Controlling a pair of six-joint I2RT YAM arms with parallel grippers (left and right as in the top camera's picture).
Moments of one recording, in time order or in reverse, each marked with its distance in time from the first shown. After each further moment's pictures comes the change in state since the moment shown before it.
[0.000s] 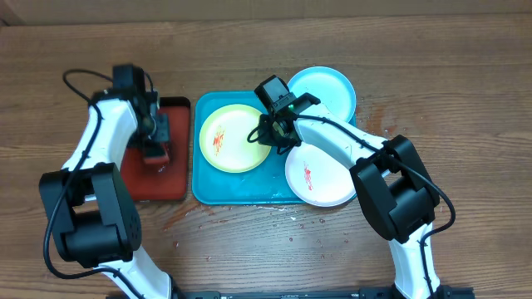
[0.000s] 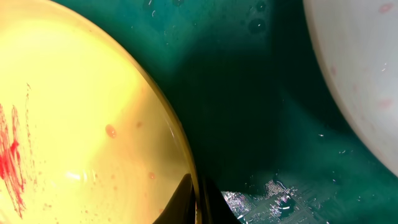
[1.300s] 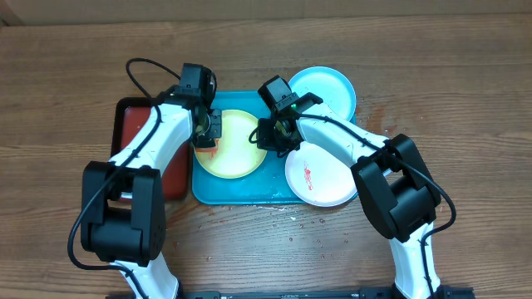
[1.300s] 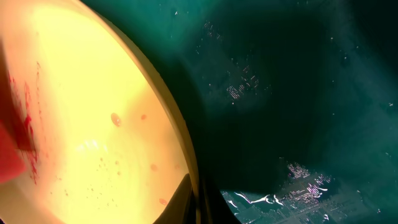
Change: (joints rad) left arm -0.304 0.002 -0.105 0.226 -0.001 -0.183; right arm -0.011 0.000 -0.011 -0.014 -0.165 -0.047
